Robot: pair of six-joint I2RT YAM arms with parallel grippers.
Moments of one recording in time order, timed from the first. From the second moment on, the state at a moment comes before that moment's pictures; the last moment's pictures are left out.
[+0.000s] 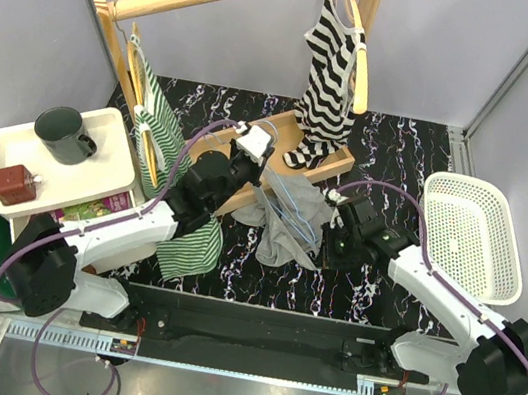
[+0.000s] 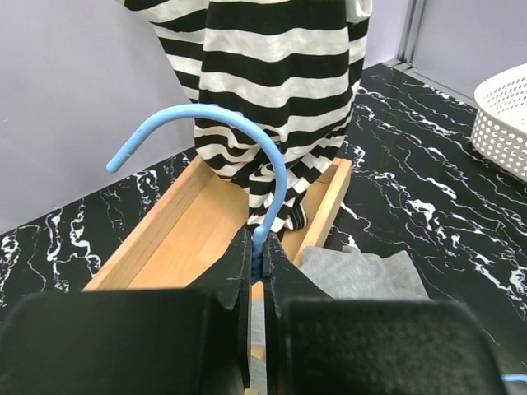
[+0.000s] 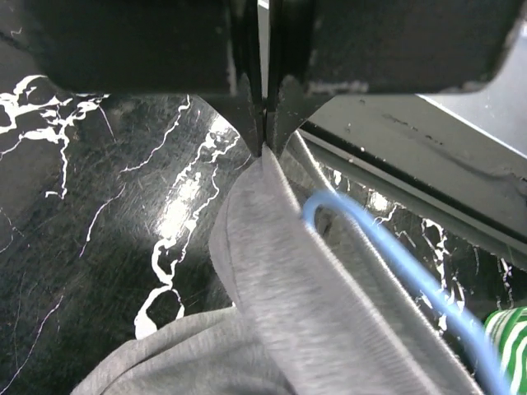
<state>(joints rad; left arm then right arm) -0.75 1.29 0.84 0.47 -0.20 0.11 0.63 1.18 0.83 -0.69 -0.19 0.43</state>
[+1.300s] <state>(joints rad) -0.76 1.29 0.74 0.55 -0.13 0.08 0.64 1.36 1.20 -0.74 -0.17 0.40</state>
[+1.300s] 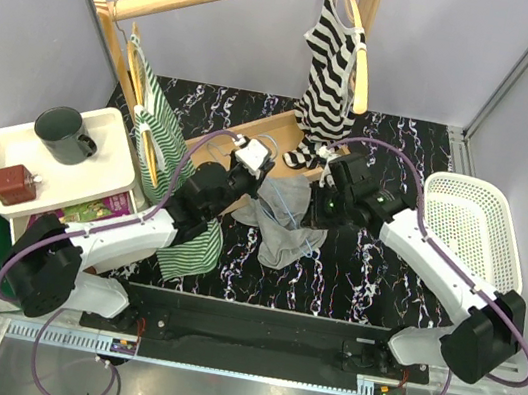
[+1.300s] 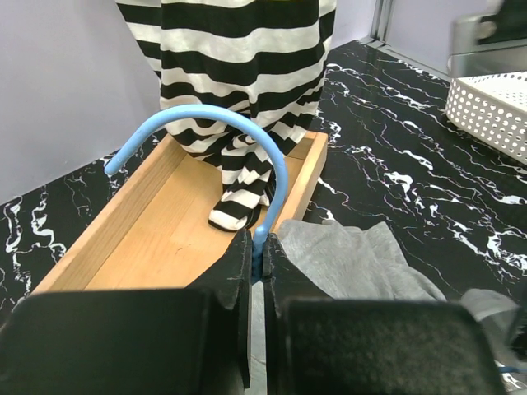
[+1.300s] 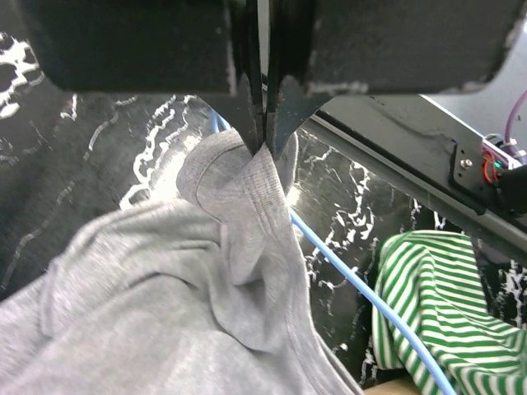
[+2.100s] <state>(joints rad) -0.77 1.28 0.74 0.52 -0.05 0.05 0.65 1.38 1.21 -0.67 -0.10 0.45</state>
